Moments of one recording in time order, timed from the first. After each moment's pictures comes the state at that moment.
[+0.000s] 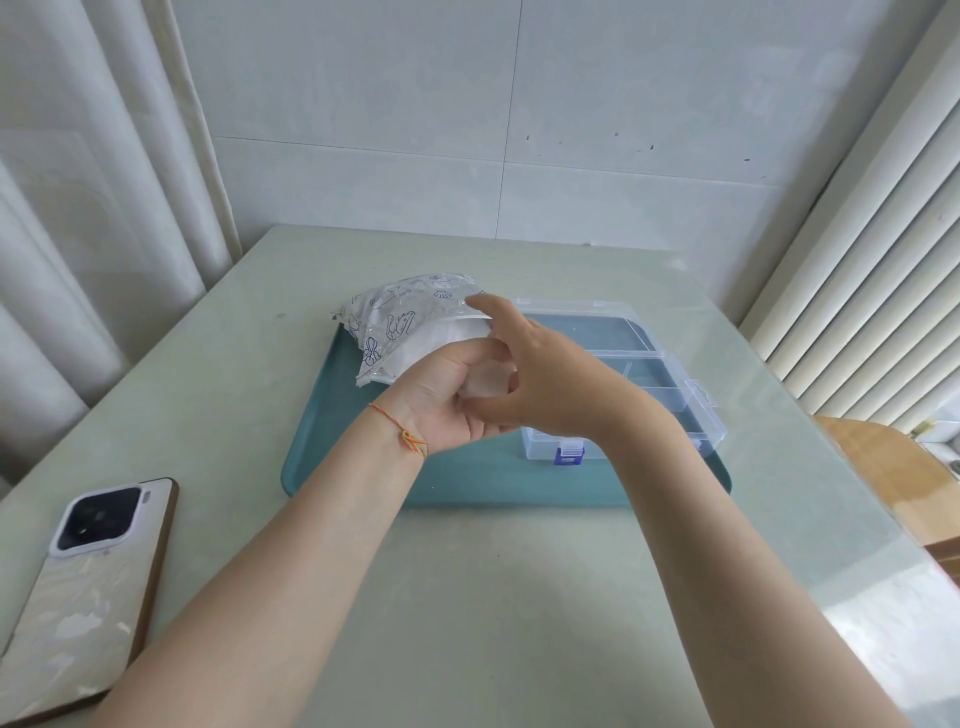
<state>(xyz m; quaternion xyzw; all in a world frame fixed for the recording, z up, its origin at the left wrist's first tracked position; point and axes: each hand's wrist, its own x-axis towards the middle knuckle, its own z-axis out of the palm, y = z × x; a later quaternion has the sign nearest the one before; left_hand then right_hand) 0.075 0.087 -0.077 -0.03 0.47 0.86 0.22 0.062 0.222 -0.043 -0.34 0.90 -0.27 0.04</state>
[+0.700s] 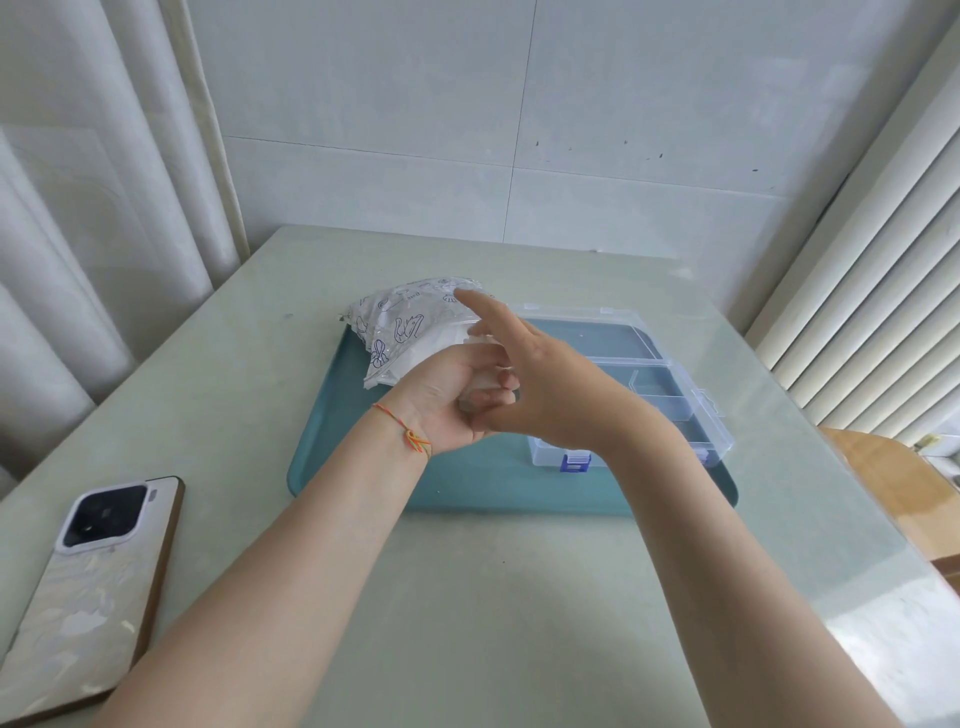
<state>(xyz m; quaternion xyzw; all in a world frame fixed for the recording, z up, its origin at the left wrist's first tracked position) 0.077 0.083 -0.072 -0.05 0.49 0.85 0.19 0.066 0.217 -0.043 -0.39 0.88 -0.26 0.01</state>
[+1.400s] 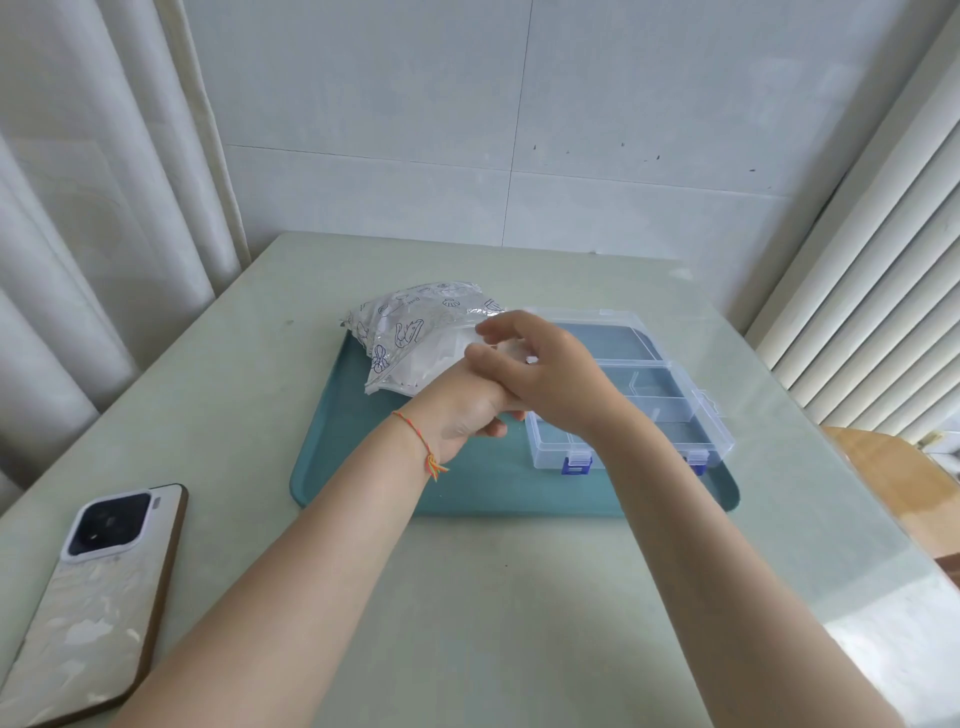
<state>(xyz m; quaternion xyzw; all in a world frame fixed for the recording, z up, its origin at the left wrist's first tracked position) 0.081 0.093 -0.075 0.06 0.73 0.68 0.09 0.052 0.212 -0.056 -0.24 0.85 -0.48 0.02</state>
